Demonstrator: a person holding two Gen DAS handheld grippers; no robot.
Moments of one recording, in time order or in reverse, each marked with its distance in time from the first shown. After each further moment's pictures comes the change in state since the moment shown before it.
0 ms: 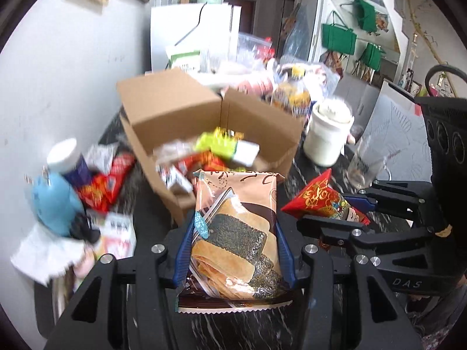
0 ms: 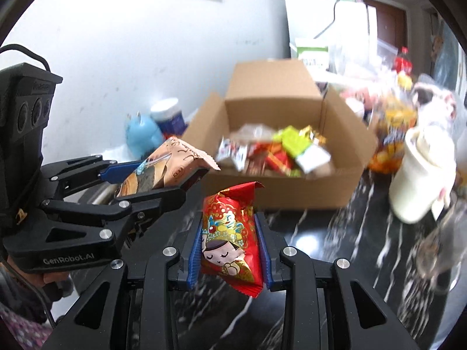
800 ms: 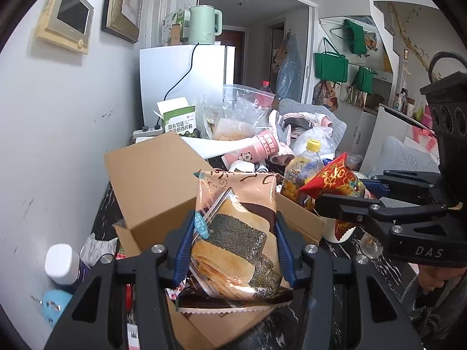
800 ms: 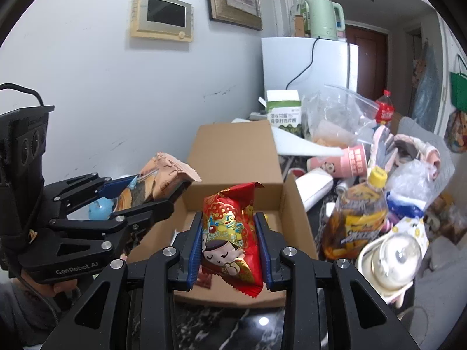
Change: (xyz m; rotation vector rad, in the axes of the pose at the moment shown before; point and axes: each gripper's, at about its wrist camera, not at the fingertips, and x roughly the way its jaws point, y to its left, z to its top) left arm 0.040 0.023 0.129 0.056 -0.156 -0.025; right arm 0.001 -0.066 0.133 0.004 -0.142 -0.103
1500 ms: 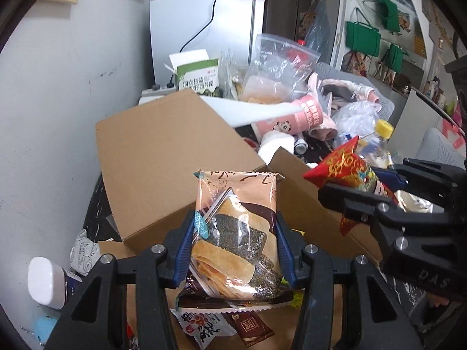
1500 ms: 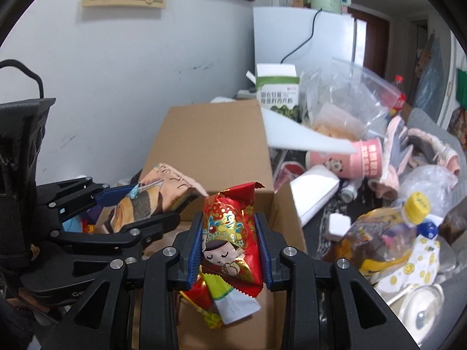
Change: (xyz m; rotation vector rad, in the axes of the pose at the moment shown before) left arm 0.122 0.039 0.014 -0.061 0.219 0.088; right arm 0.115 -0.031 0.027 0.007 0.138 -0.041
